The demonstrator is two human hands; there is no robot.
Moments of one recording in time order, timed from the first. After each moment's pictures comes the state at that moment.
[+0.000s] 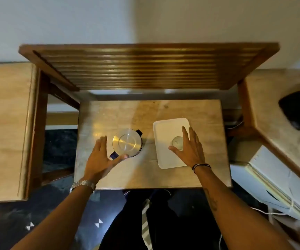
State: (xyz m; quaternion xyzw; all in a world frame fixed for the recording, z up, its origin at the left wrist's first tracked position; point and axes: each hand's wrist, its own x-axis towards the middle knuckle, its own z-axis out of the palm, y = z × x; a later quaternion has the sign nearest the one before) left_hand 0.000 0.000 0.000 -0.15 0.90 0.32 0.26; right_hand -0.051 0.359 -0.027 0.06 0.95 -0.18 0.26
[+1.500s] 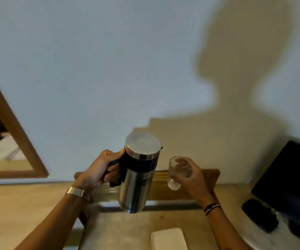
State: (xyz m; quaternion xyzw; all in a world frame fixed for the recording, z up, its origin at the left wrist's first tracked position) left_hand -0.124 0.007 0.432 0.08 0.64 0.74 0.19; right_hand -0.116 0.353 0.363 -0.05 0.81 -0.58 -0.08
